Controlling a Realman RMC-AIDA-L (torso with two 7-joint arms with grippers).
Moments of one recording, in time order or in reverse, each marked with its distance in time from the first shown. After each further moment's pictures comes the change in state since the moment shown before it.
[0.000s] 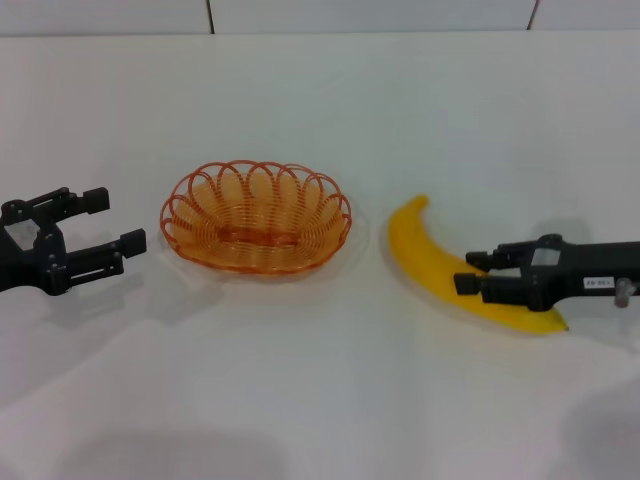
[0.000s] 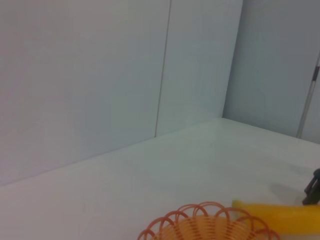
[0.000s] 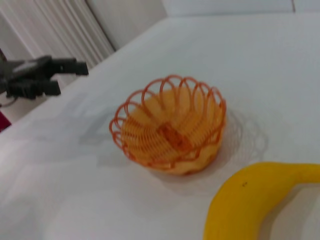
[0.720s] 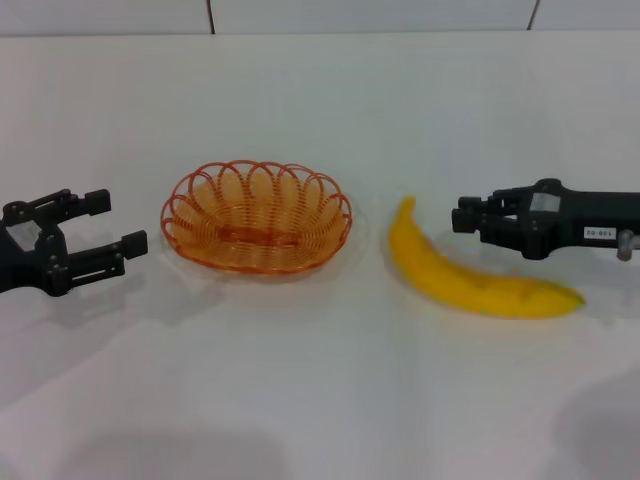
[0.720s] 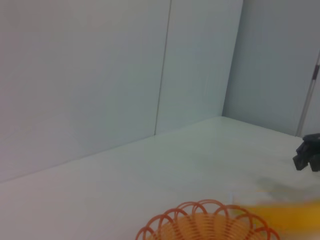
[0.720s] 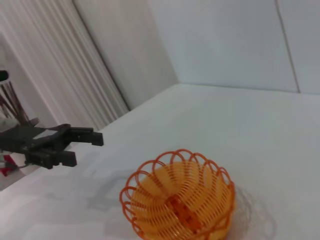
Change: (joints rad) left arm -0.001 0.000 0.000 0.000 0.006 0.000 -0.005; right arm 0.025 -0.002 0.004 -0.033 0.131 -0.069 -0.011
